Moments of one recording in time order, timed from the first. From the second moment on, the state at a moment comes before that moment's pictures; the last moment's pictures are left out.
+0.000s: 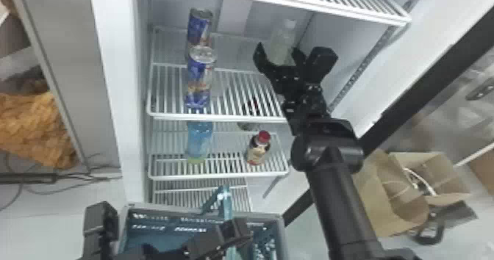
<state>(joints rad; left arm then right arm) 0.37 0.21 -0.23 -1.82 1.74 1.12 -0.34 -0.27 -0.14 -0.05 -1.30 -0.17 -0.02 0.13</state>
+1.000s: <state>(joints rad) 0.37 0.22 -0.24 -1.81 1.74 1.12 -0.34 -0.30 -0.15 -0.03 -1.25 -0.16 -0.02 0.12</state>
